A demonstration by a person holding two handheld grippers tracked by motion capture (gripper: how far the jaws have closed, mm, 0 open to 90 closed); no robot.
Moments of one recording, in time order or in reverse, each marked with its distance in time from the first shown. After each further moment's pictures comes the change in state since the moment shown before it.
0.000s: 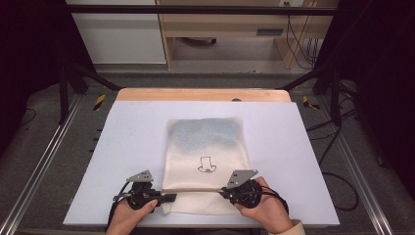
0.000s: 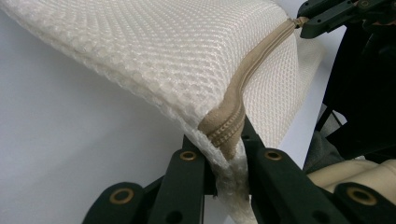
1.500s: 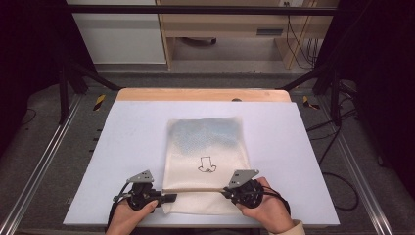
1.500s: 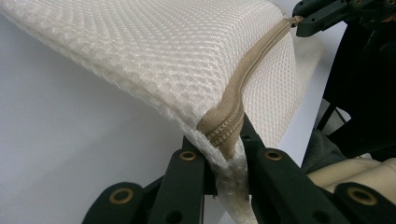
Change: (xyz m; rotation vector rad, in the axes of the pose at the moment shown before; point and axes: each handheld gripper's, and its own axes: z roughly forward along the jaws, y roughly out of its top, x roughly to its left) left arm -0.004 0.001 0.000 0.002 0.010 0.021; right arm -0.001 -0.003 -0.002 0.014 -0.014 0.012
